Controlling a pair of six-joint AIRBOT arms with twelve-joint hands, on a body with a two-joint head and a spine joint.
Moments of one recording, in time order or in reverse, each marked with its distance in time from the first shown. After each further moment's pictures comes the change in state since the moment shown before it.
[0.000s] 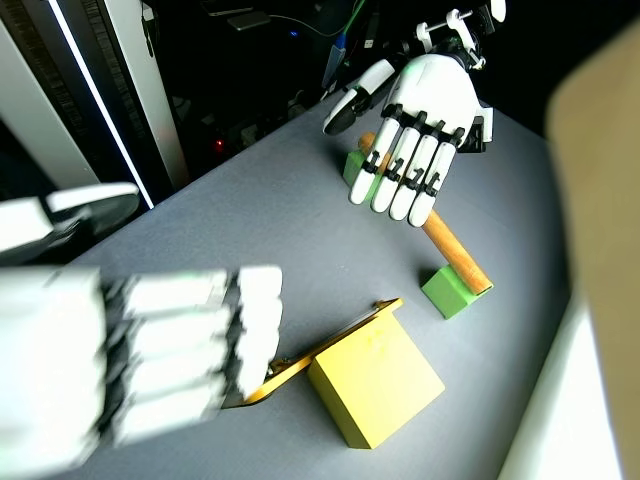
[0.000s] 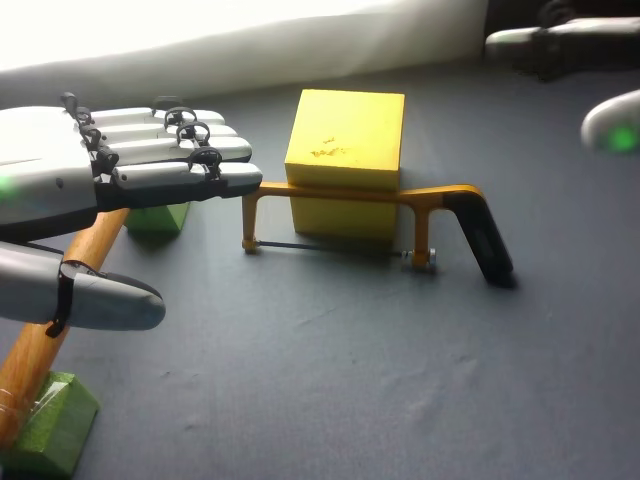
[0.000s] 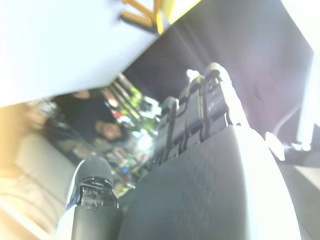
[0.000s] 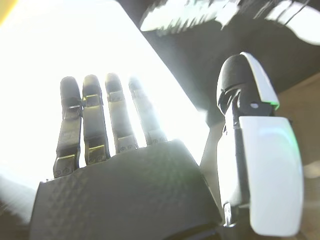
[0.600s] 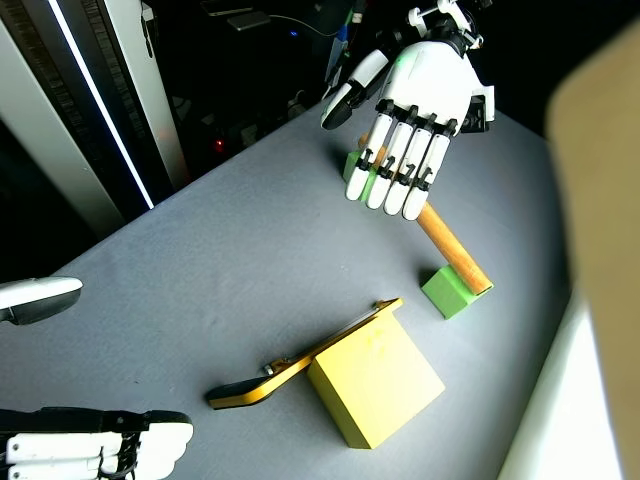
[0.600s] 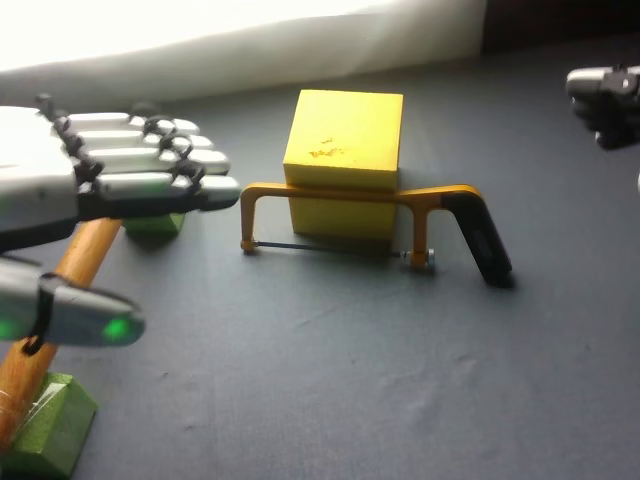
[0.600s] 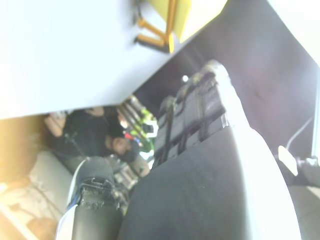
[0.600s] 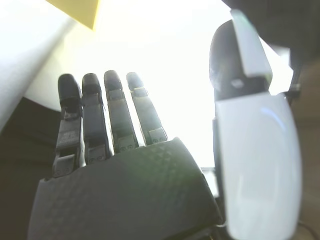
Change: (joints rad) left arm -0.081 0.169 -0.189 0.137 0.198 -0.048; right arm -0.332 0.010 -0.014 0.417 0.060 0.034
